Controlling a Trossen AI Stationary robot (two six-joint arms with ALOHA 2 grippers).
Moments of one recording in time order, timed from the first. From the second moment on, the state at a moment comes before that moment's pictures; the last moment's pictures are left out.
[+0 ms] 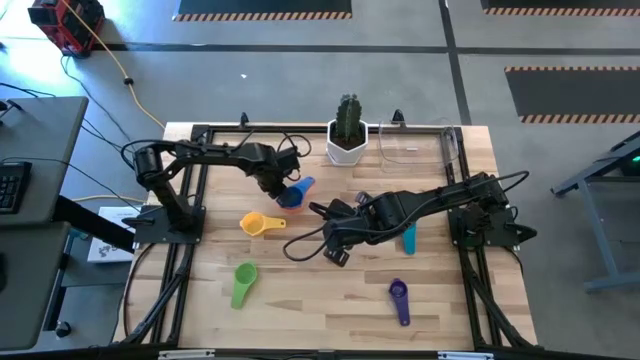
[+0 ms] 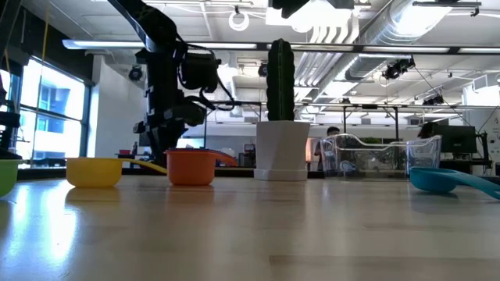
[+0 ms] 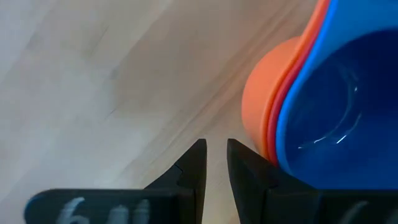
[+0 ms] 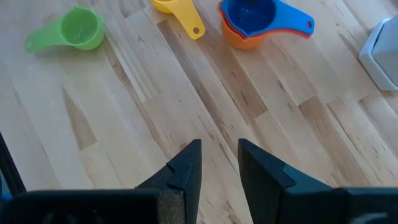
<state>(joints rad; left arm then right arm) 0.37 1.71 1.04 -0.77 0.01 -0.38 0.30 1.89 1.98 -1.26 0.32 0.76</state>
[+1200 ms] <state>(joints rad) 0.23 1.60 1.04 -0.80 0.00 -0.39 0.30 1.89 1.98 -1.24 0.33 0.73</state>
